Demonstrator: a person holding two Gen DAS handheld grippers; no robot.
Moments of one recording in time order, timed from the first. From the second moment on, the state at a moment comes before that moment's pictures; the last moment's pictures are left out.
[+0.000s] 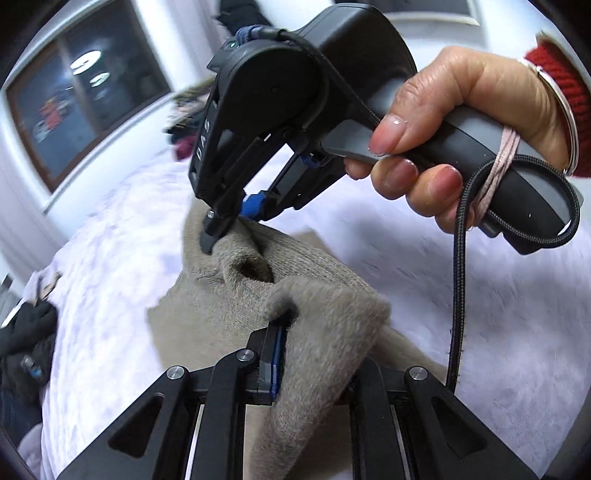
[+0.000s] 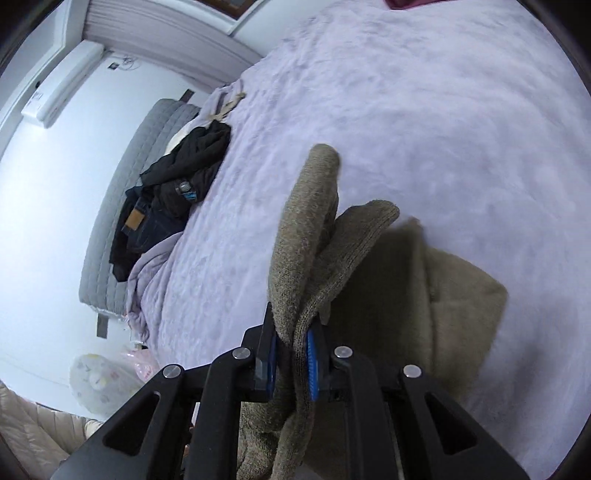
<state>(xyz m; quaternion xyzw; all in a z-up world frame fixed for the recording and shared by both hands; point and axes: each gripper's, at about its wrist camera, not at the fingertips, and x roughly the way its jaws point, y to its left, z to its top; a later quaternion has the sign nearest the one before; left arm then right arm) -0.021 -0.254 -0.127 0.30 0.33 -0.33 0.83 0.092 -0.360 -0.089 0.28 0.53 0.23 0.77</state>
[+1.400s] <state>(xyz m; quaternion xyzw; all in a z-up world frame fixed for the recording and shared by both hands) 0.069 -0.115 -0.184 0.13 0.58 -0.23 0.77 -0.054 -0.383 -0.175 0.26 0.63 0.16 0.71</state>
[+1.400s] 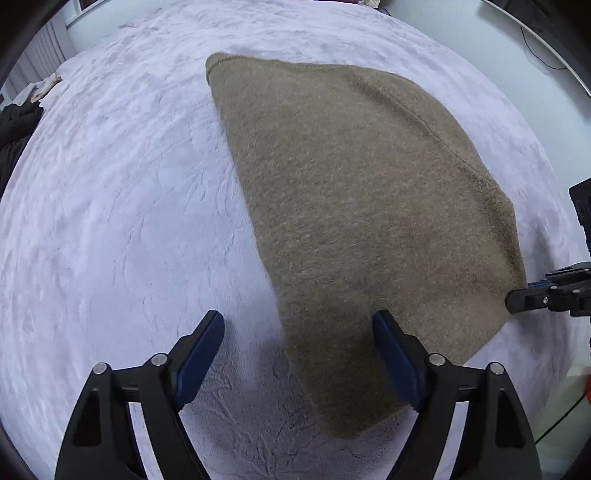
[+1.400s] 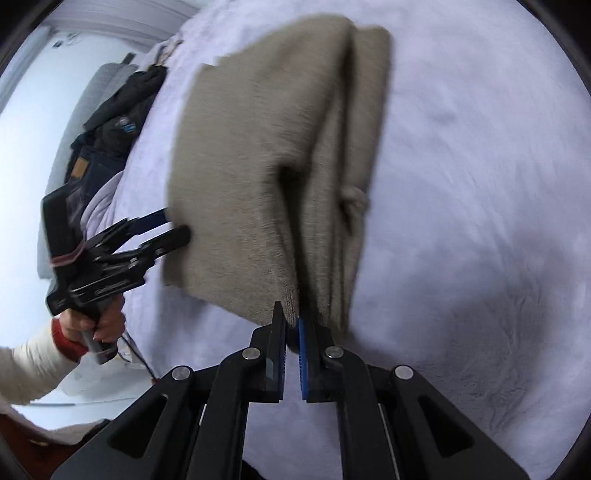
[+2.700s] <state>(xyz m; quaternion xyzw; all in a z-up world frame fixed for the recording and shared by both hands) 0.085 -0.139 -0.177 0.10 0.57 -0.18 0.79 0.017 -0.417 -0.105 0.29 0.52 0.10 0.80</state>
